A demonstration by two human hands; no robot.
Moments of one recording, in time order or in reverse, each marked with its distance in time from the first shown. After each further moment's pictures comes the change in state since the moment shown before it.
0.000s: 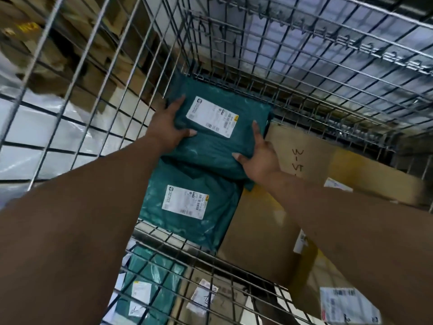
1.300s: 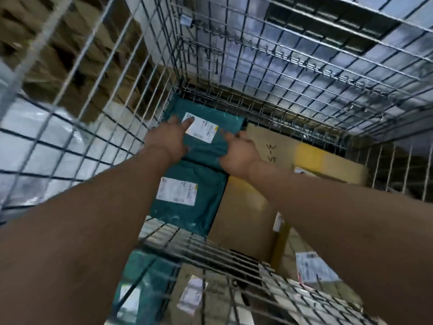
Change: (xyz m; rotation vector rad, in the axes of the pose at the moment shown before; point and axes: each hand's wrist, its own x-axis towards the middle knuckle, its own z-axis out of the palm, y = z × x) left_hand -0.094 0.047 -0.016 0.602 -0.098 0.143; right_hand -0.100 -0.063 -0.040 -0.285 -0.106 -0.138
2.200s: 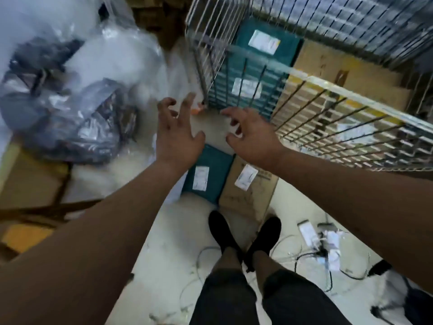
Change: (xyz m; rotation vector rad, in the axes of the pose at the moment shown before) left_hand -0.532 -0.110 0.041 -0.490 0.484 -0.131; right_hand -0.418 -0.182 0.182 0.111 0.134 -0.355
